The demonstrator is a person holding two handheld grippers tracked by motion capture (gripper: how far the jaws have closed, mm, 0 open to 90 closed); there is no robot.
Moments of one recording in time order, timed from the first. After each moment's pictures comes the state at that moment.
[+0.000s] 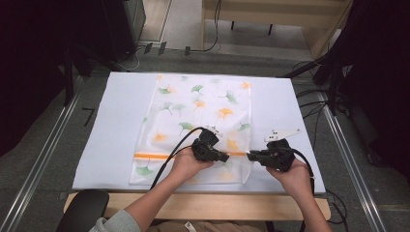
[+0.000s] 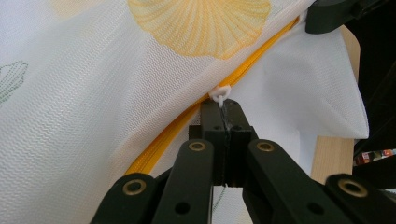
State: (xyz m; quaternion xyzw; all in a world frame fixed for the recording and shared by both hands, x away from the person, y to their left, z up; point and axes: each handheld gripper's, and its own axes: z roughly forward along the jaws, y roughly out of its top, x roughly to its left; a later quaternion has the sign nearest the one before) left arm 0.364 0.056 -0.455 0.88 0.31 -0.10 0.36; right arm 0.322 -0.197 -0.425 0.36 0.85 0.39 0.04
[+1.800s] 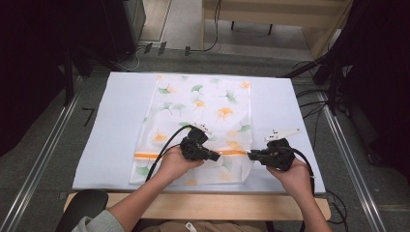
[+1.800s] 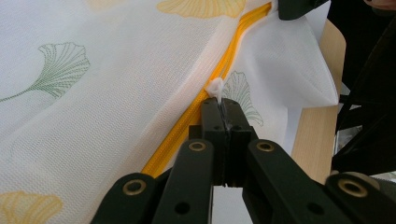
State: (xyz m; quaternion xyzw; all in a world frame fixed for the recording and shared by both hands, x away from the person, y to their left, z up) left arm 0.357 0.087 -0.436 0.87 0.32 -0.10 0.36; right arm 0.325 -0.198 -0.428 0.37 0.84 0.38 0.04
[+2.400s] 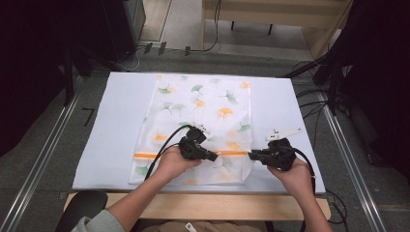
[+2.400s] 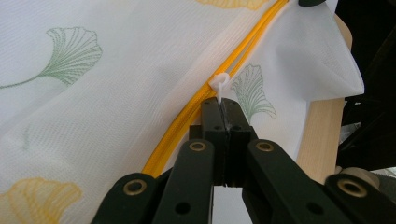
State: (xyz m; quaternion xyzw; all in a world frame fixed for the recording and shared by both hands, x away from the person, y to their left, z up) left arm 0.363 0.093 -0.442 0.87 0.32 -0.11 0.35; right arm 0.325 -0.200 -0.426 0.37 0.85 0.38 0.04
